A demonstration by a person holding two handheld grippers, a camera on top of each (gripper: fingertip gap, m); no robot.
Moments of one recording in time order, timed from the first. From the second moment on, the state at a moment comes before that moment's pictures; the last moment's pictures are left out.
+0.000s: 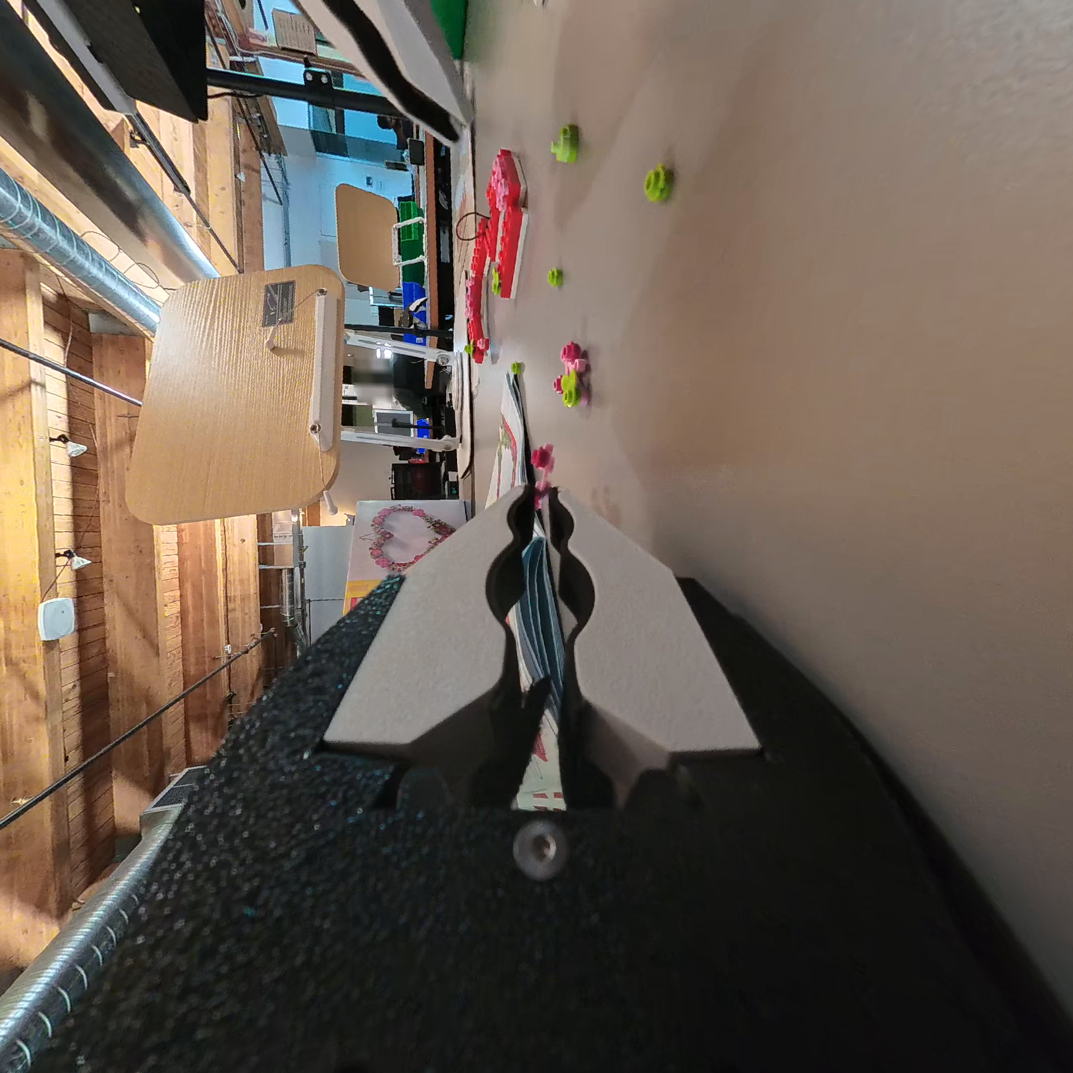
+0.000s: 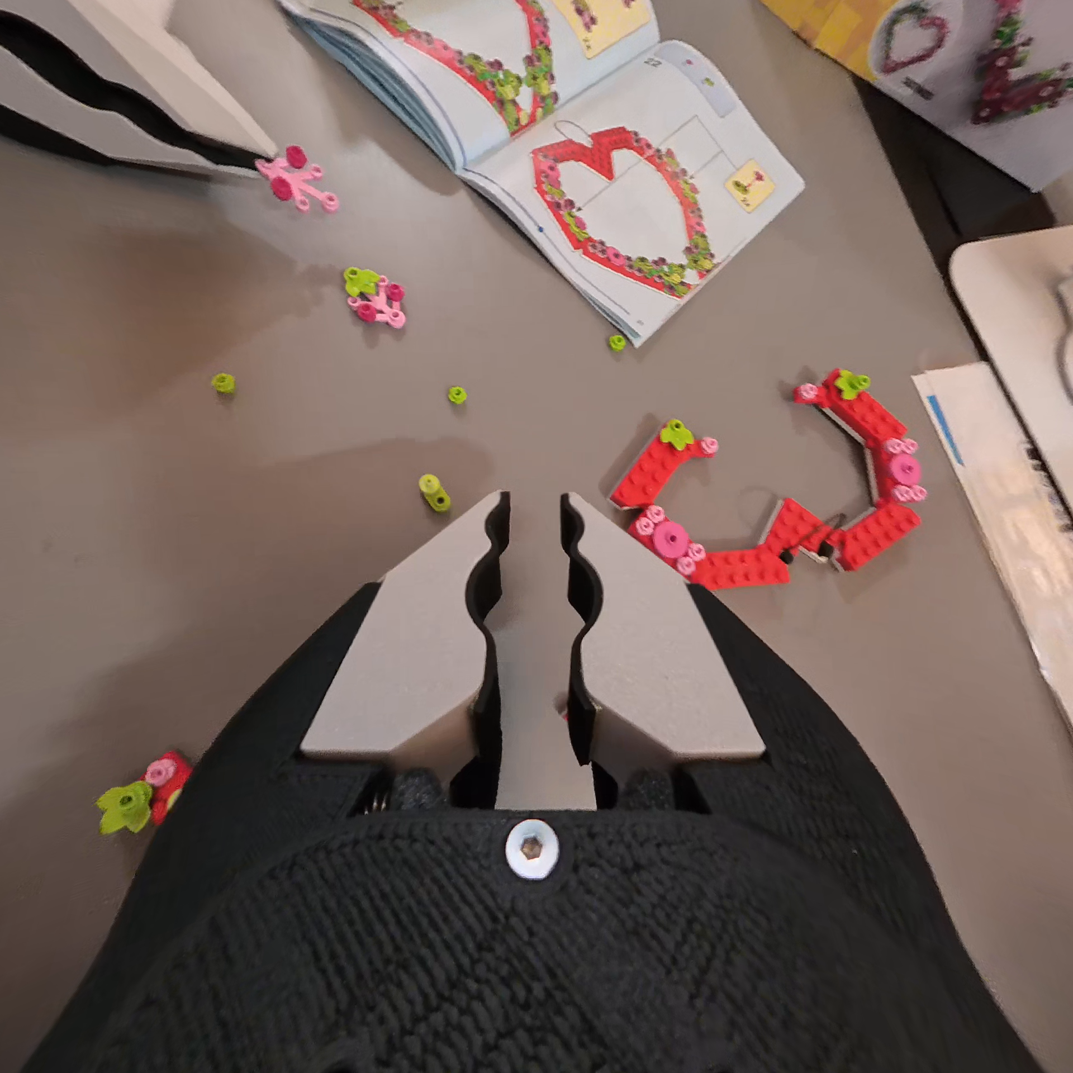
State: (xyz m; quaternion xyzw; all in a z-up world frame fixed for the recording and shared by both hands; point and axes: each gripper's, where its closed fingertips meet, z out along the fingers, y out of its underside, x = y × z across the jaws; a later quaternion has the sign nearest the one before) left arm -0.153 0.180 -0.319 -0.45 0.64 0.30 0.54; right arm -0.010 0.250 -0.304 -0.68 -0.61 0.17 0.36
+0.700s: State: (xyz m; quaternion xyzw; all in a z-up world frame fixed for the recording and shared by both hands) left arm -0.153 0.179 -0.325 -0.46 0.65 0.30 0.53; right arm 0.038 0.299 -0.217 -0.59 -0.44 0.07 0.67
